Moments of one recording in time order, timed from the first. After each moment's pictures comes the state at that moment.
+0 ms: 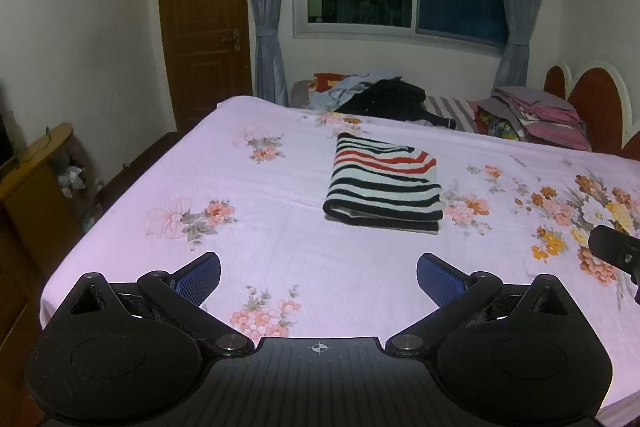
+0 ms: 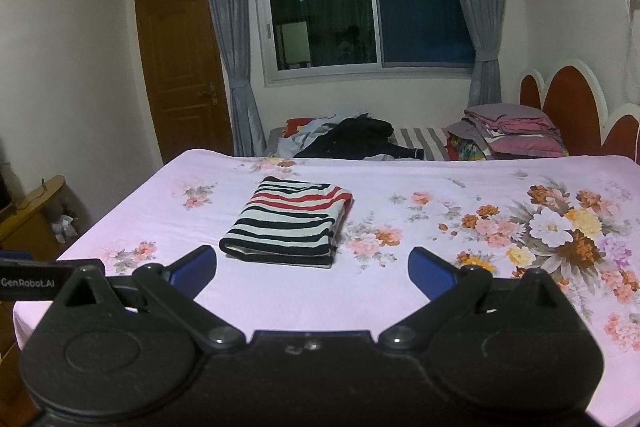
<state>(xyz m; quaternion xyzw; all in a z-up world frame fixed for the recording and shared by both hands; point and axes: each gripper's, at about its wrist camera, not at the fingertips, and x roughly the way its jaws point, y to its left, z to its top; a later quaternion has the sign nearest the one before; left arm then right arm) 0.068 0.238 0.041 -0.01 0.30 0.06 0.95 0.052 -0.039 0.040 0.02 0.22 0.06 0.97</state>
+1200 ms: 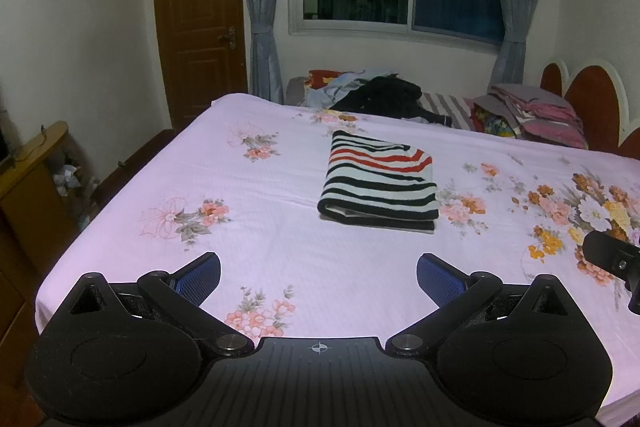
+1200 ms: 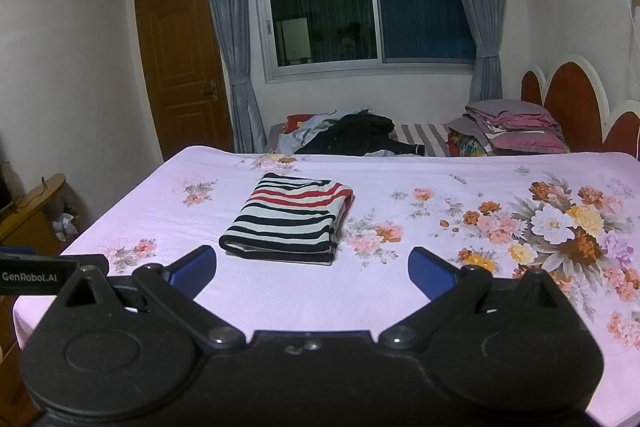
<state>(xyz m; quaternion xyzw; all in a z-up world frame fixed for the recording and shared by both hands) 0.074 0.236 0.041 -0.01 0.30 0.05 0.95 0.056 -0.040 0.041 0.02 0.23 0.06 0.97</state>
